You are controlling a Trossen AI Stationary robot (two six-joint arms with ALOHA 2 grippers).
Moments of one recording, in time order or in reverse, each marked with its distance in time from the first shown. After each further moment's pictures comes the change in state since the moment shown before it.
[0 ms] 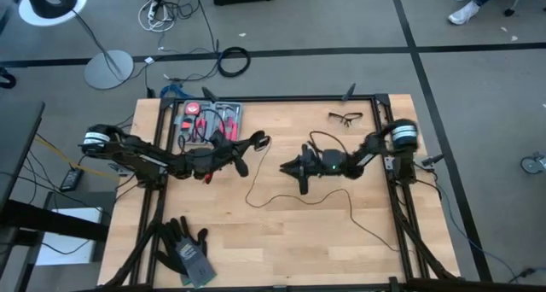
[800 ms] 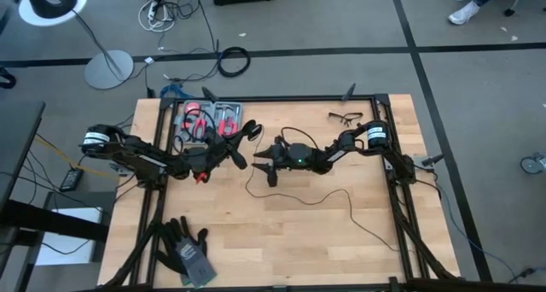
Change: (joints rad) left arm 0.003 0.001 -0.031 0.136 -0.171 0.110; right arm -0.075 0.246 0.450 -0.223 -0.003 -0.124
